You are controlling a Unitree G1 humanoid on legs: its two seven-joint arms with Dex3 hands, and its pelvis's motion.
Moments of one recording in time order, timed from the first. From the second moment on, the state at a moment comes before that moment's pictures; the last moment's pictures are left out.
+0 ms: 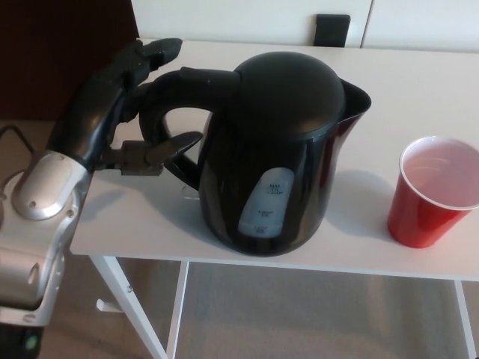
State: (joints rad) left_arm -0.36 0.38 -0.08 -0.10 -0.02 0.30 -0.17; right_arm -0.12 -0.36 -0.38 1.26 0.21 -0.05 0.31
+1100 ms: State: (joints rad) left_arm -0.43 0.37 -0.09 0.10 0.10 0.26 -0.14; right_arm -0.13 -0.36 -0.37 1.25 0.21 -0.05 0.32
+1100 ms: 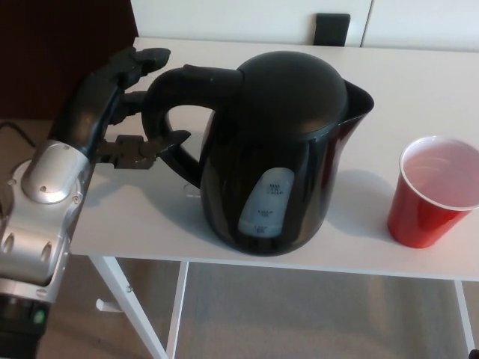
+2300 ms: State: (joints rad) left_arm -0.67 0.19 -0.18 0.51 0.24 0.15 0.08; right_arm -0.15 -0.35 -0.37 1.24 0.21 -0.06 0.32
